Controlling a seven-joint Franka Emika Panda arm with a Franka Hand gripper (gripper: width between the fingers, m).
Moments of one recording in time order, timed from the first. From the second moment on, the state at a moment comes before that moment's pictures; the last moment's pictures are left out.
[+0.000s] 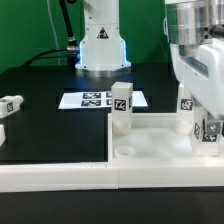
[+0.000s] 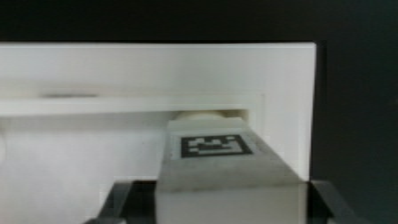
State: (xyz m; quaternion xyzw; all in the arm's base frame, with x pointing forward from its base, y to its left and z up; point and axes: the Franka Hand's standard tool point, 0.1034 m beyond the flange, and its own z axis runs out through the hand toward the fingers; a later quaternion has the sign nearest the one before) arm 0.681 0.103 0.070 -0.65 0.75 0.03 0.06
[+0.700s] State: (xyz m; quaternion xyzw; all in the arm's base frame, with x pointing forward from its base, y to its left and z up) arm 0.679 0.100 0.068 -0.56 0.83 0.03 0.05
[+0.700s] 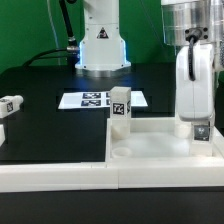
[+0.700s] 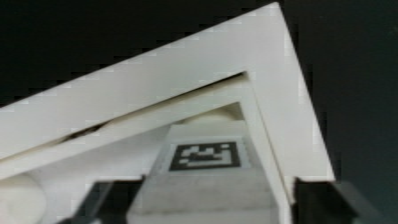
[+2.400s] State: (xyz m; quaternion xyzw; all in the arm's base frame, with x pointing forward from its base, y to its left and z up) arm 0.637 -0.009 0.146 -0.71 0.69 -0.01 0.10
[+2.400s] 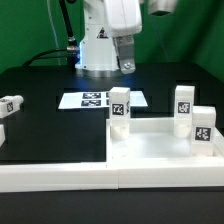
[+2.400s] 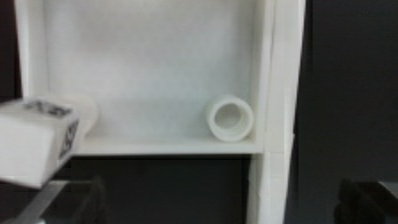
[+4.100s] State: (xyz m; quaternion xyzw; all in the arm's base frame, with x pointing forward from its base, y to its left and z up) arm 0.549 -0.155 0.110 -0.97 0.24 -0.03 0.06
